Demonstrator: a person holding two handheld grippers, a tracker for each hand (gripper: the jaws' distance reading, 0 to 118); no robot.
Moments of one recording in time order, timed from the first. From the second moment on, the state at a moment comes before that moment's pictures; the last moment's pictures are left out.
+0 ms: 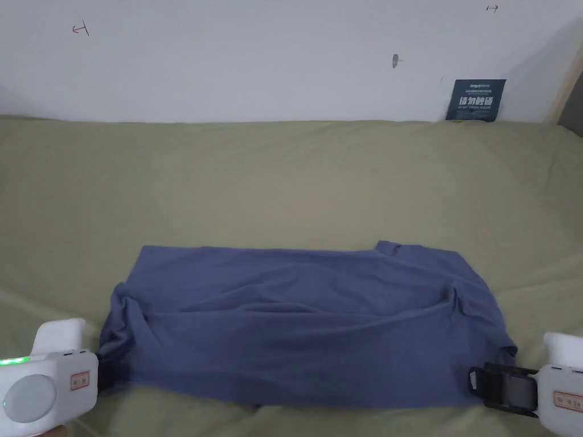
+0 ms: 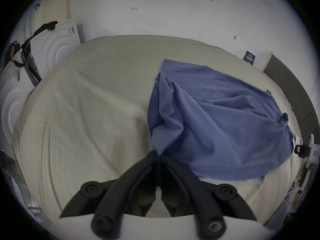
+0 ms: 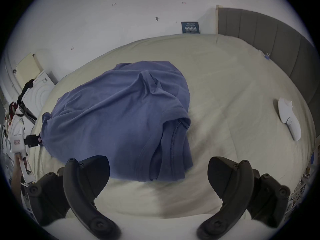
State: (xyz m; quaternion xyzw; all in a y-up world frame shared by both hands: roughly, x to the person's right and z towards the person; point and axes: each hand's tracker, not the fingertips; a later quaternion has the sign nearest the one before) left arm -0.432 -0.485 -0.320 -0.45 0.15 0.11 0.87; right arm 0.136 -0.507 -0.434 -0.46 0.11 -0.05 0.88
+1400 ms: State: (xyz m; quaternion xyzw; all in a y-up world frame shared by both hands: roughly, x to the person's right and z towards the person) left arm -0.391 -0.406 -0.131 -0.36 0.18 0.13 0.90; right arm 0.158 -0.415 -0.260 -0.39 0.13 -0.04 0.91
